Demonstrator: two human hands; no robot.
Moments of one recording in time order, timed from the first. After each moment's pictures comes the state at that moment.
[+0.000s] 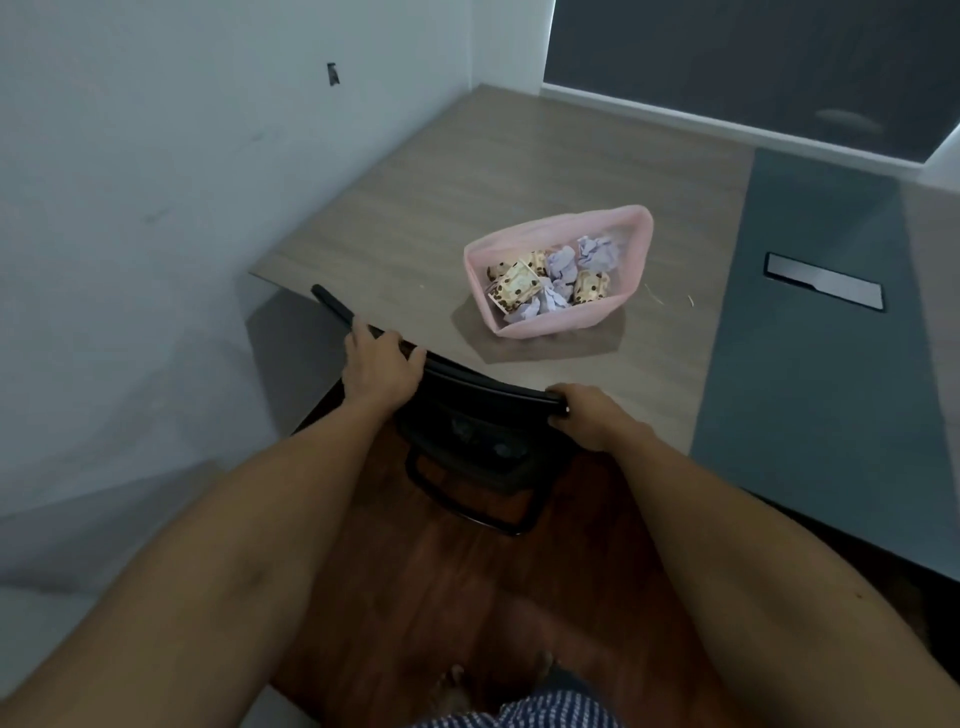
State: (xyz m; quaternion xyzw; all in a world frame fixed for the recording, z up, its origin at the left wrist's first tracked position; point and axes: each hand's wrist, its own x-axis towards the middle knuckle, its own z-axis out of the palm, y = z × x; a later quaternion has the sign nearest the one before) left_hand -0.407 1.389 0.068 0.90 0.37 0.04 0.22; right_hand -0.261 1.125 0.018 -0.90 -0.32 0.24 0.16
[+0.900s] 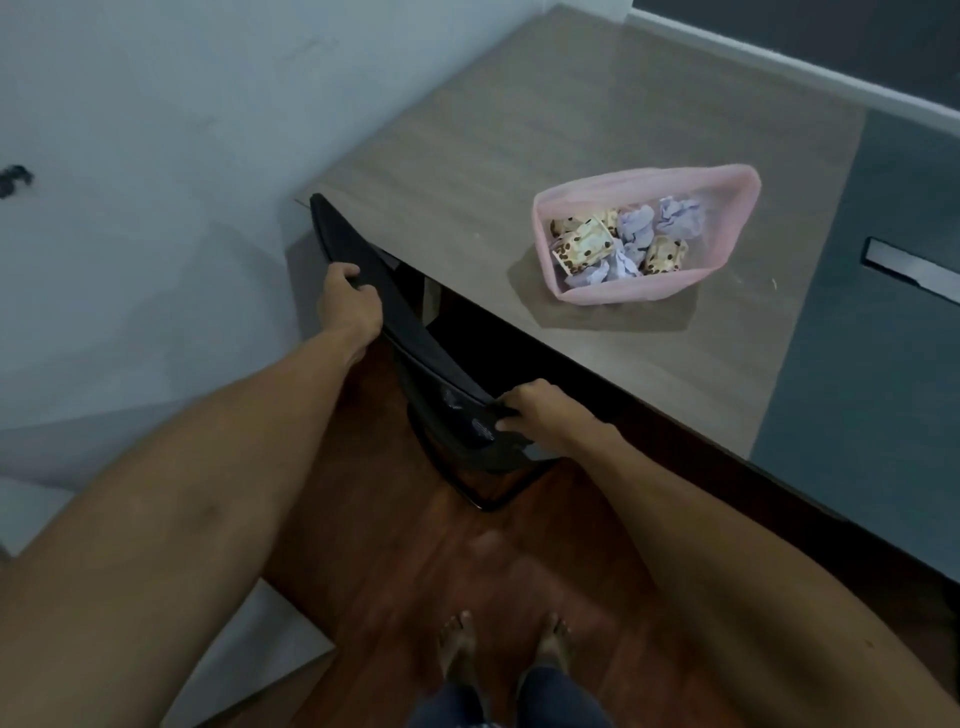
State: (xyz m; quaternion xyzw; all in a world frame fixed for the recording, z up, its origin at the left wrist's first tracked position) left_hand -0.438 1.496 0.035 0.71 0.52 0.20 0.44; right_hand -0.340 1.232 -0.004 -0.82 -0.49 0.30 0.08
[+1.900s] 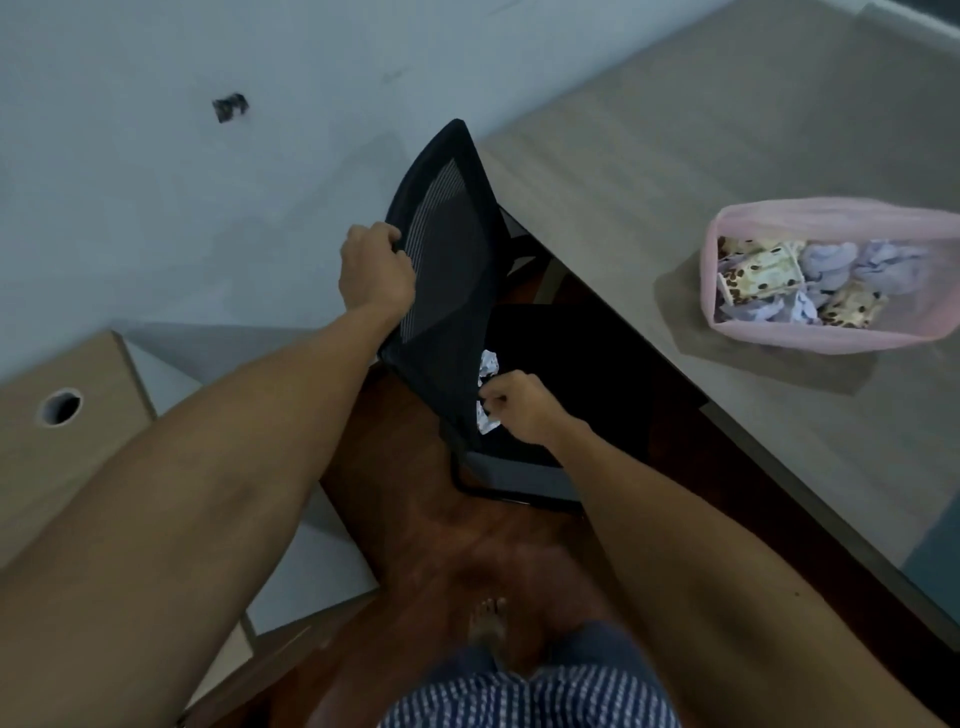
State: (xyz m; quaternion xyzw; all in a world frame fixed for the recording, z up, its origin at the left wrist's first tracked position) left_hand -0.549 1.586 0.056 0.77 0.56 0.24 0.21; right_hand -0.434 1.384 -0.045 -0.75 -0.49 0.39 0.20
